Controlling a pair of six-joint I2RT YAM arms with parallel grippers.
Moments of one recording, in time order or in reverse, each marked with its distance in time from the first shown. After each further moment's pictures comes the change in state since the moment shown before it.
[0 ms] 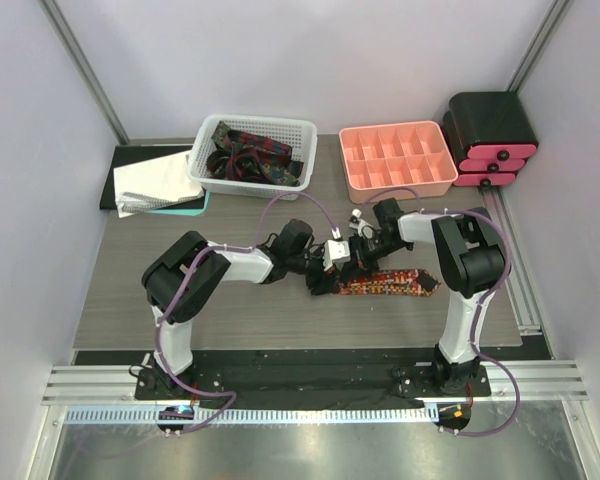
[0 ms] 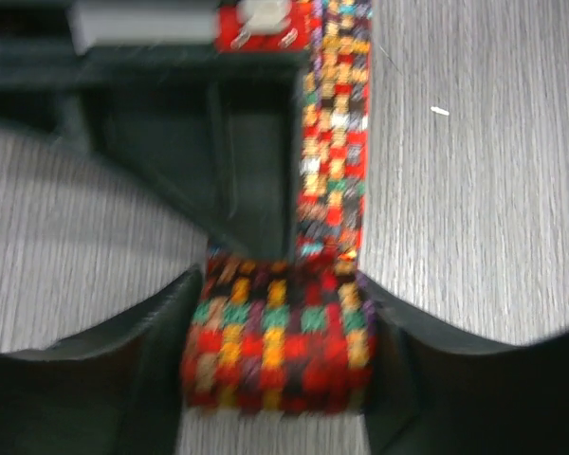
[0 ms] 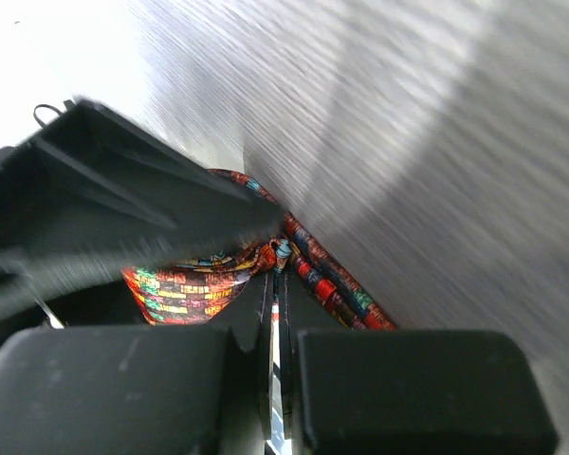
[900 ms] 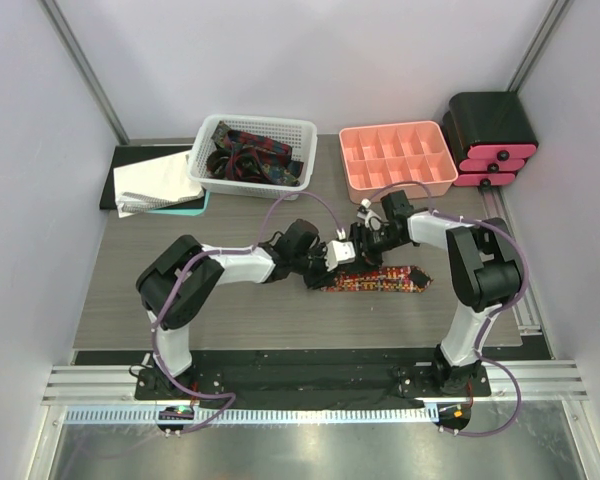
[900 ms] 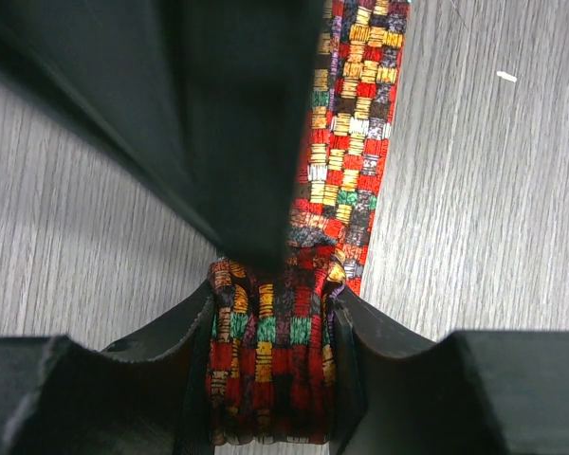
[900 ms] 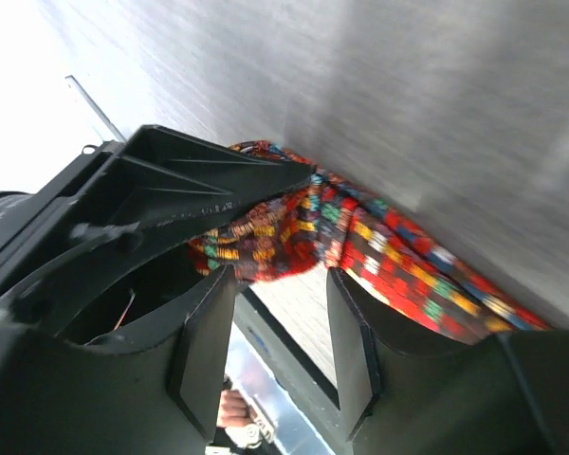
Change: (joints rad) left arm -0.039 -0.050 0.030 -0.171 -0.206 0.046; right arm -0.025 -0.124 0.003 0.010 0.004 0.127
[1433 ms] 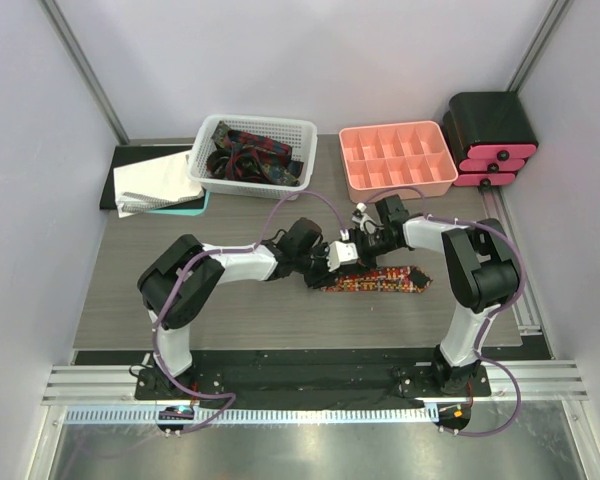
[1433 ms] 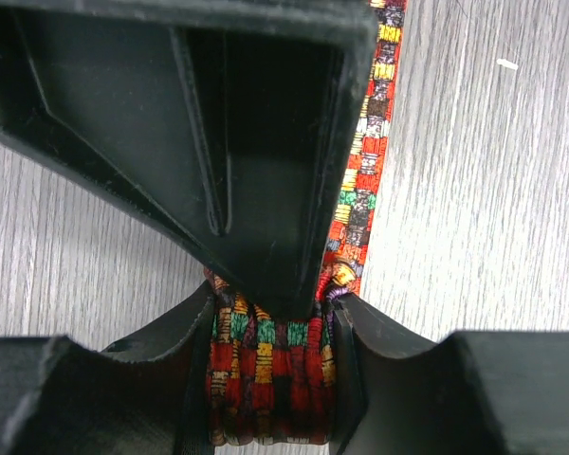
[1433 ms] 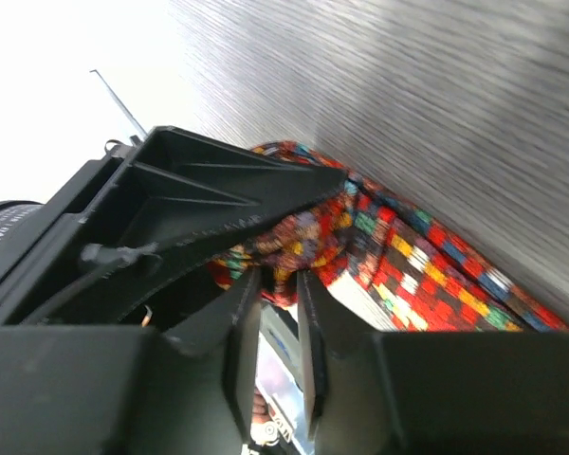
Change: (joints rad) left arm -0.011 0.010 0.048 -0.087 -0.012 0.039; right arm 0.054 0.001 -0.056 0.115 -0.039 0.113
